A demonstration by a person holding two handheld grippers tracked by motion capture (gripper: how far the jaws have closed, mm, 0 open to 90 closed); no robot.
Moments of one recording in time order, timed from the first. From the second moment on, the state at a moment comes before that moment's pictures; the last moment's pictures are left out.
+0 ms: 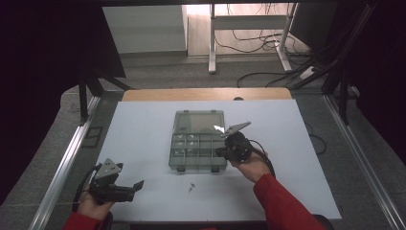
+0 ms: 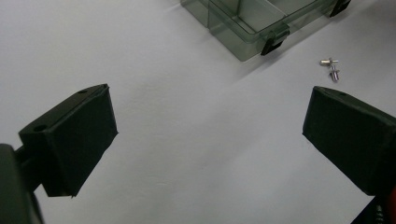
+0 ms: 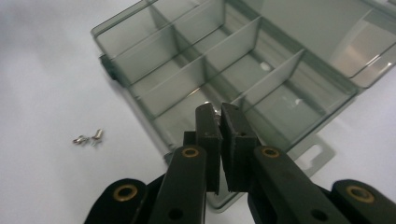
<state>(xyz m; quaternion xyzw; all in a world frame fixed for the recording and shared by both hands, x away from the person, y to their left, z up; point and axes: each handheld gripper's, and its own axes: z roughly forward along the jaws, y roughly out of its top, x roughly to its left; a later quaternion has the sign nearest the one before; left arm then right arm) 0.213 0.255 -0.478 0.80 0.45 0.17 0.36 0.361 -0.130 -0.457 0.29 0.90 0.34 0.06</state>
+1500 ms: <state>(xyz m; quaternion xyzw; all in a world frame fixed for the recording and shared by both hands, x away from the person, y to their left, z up) 0.212 0.254 -0.478 0.80 0.44 0.17 0.36 0.399 -0.131 -0.464 0.32 0.89 0.32 0.12</state>
